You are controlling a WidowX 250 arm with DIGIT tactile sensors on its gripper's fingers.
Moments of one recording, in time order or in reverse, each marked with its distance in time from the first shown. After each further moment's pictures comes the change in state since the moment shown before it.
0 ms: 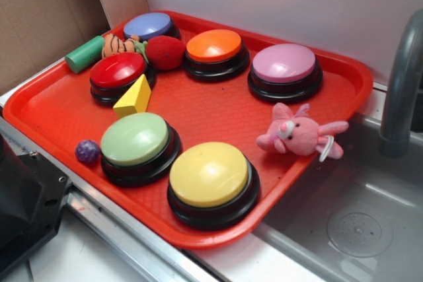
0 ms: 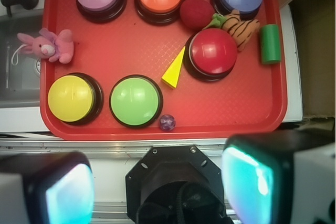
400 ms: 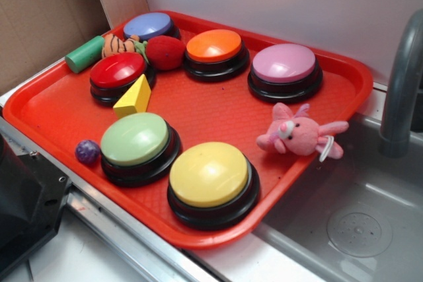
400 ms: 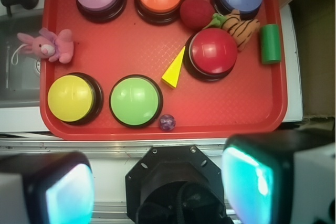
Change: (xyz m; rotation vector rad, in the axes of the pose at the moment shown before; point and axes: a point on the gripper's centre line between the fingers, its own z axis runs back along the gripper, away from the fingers) arm -0.002 0.001 -0.004 0.005 0.013 0.005
